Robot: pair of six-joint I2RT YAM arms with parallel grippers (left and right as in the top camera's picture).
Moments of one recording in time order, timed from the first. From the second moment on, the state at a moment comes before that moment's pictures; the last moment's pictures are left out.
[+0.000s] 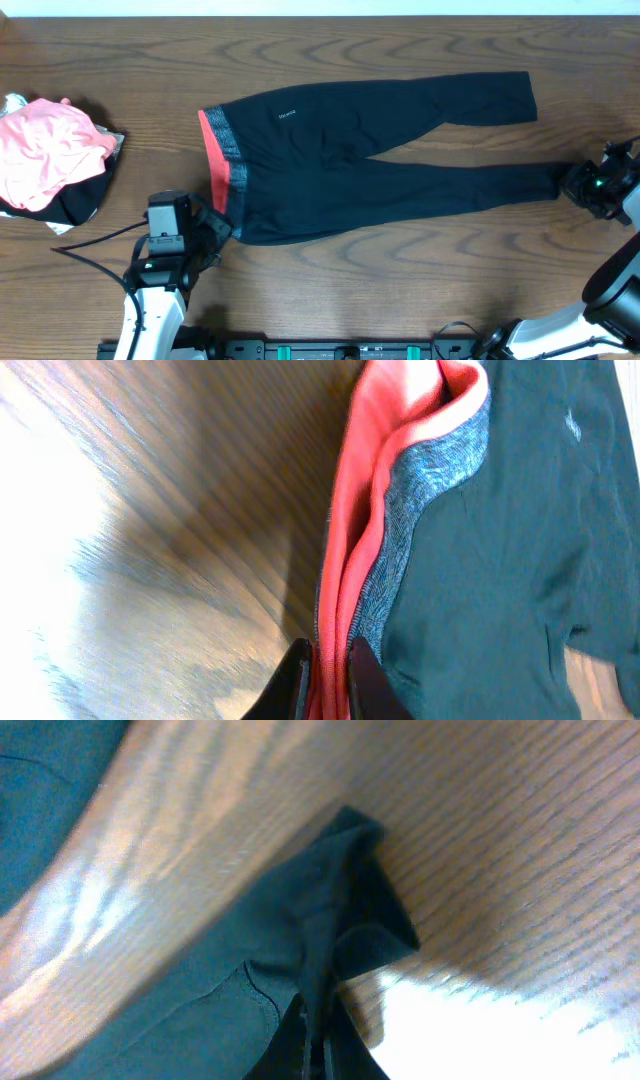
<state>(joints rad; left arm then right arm) 0.07 0.97 0.43 -0.46 0.20 -0.90 -0.67 1.78 1.03 -0.45 -0.39 0.13</state>
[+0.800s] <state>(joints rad) 0.20 0.99 0.55 -0.20 0.10 -0.78 -0.50 1.50 1.03 -0.23 -0.32 0.15</state>
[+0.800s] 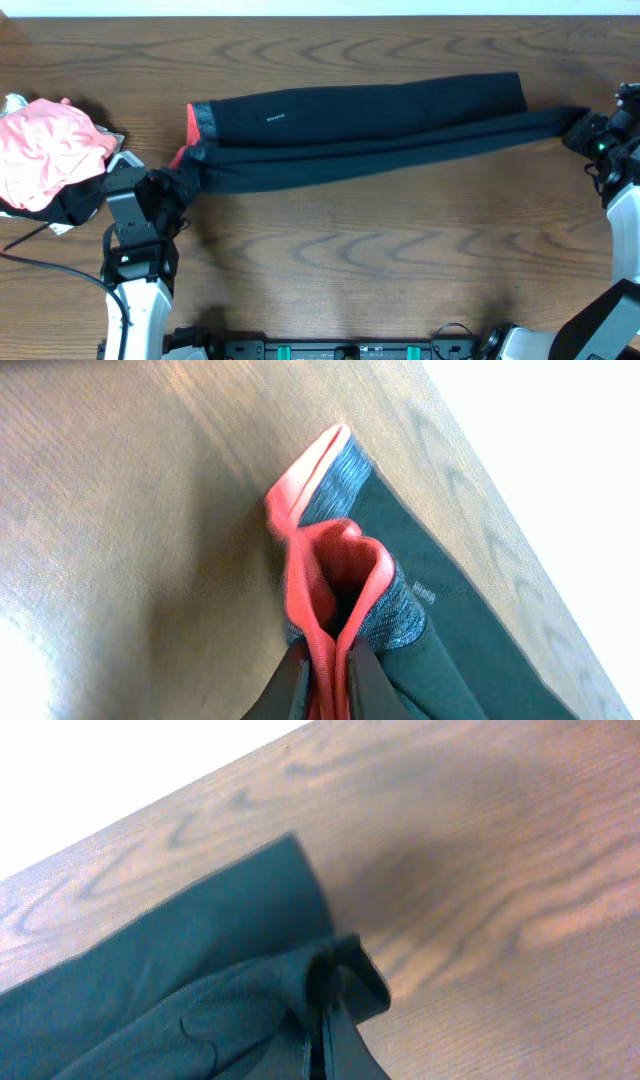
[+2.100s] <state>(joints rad) 0.19 1.81 0.85 0.42 0.07 -0.69 -0.30 2.06 1.25 0.21 -0.21 0.25</state>
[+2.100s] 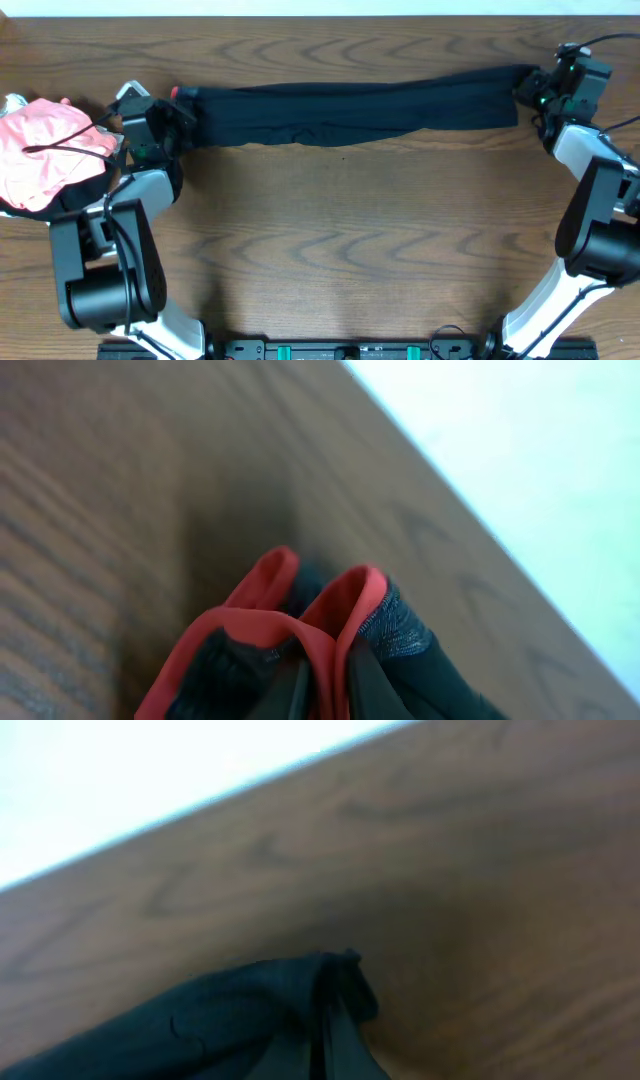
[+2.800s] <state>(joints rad) 0.23 1.77 0.85 0.38 0.10 -0.62 -0.36 2.03 1.25 0.10 -0.24 0.22</state>
